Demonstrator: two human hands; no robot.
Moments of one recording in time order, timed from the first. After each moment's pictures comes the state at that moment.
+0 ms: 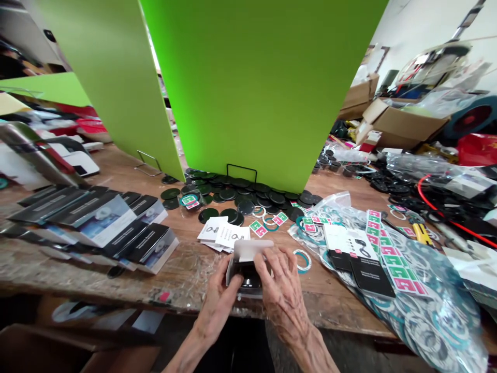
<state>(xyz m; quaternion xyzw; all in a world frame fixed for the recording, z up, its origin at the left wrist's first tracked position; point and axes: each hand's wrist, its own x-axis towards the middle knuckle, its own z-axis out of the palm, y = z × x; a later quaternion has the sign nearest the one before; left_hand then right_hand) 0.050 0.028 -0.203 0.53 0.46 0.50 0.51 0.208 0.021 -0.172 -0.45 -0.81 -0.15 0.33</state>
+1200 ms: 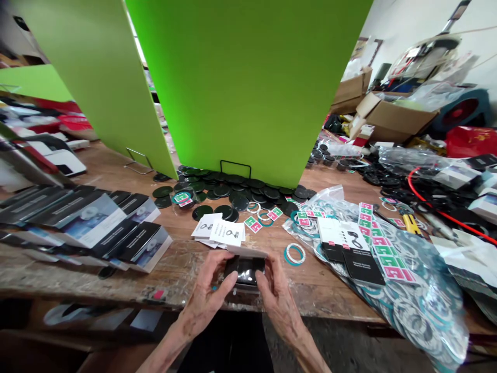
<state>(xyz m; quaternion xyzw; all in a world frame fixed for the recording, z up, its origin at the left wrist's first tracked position) 0.026 0.028 -0.208 0.70 0.43 0.44 0.37 0.208 0.007 -0.209 -0.50 -0.65 0.30 0.50</state>
